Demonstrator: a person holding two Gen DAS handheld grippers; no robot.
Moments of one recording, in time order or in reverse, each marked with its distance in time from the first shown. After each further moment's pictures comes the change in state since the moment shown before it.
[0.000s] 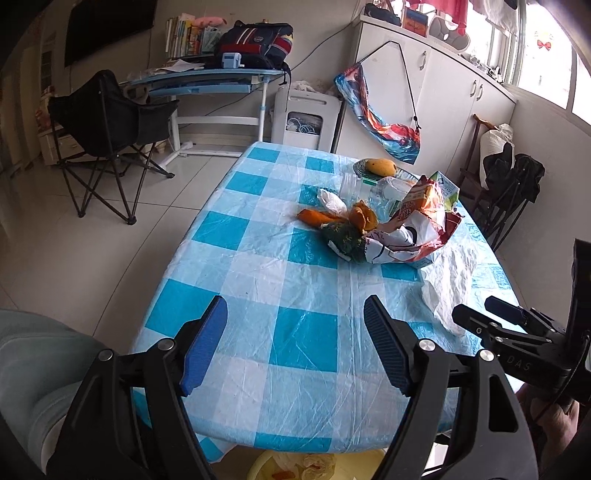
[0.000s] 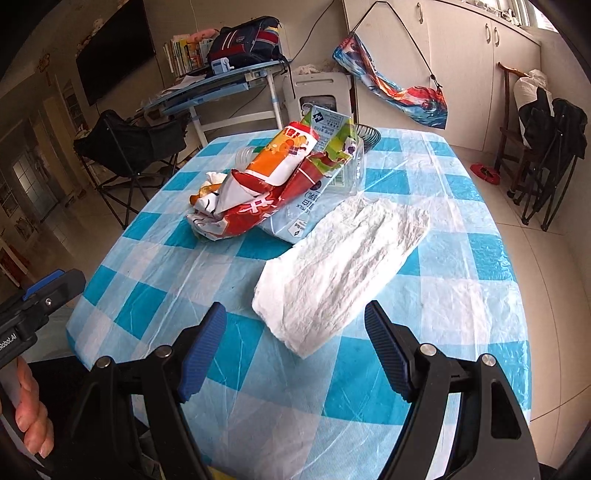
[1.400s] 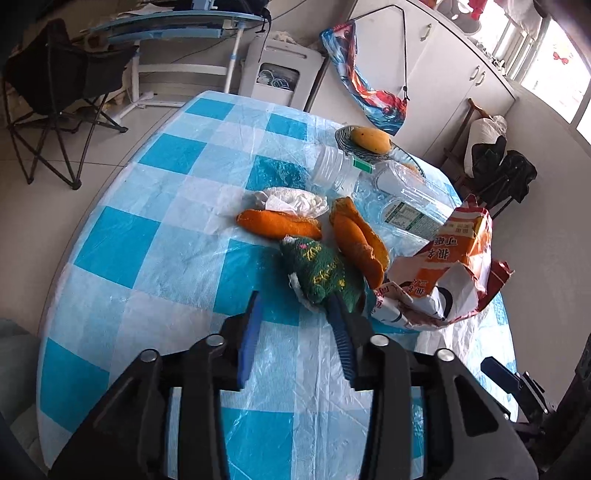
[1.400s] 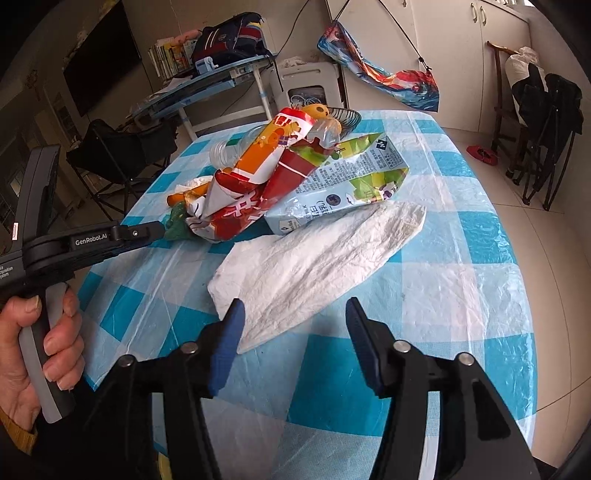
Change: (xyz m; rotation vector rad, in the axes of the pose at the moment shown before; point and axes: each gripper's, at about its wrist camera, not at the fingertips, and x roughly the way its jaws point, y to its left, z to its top) left arm 0.119 -0.022 0.046 -0.072 0.172 -0.151; right arm 0.001 -0.014 -0.004 0.032 -0.005 0.016
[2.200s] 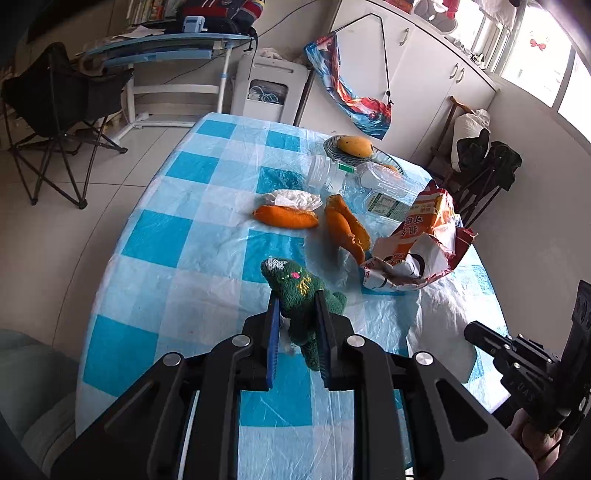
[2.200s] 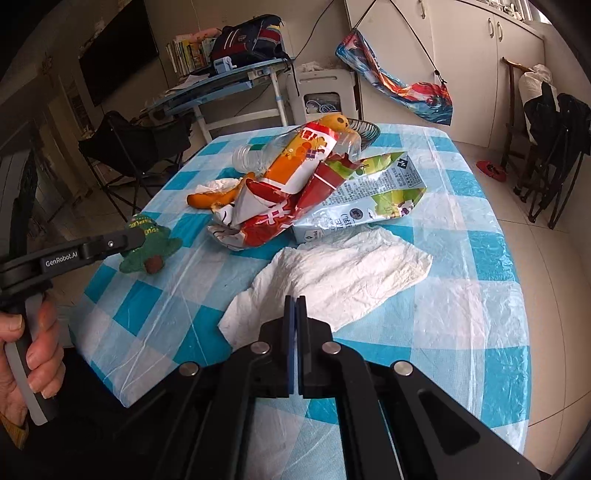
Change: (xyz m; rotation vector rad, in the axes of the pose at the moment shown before) left arm -0.061 0.013 -0.027 0.072 -0.030 -0.023; right arm -0.029 0.005 -0.001 -0.036 -0.035 0.061
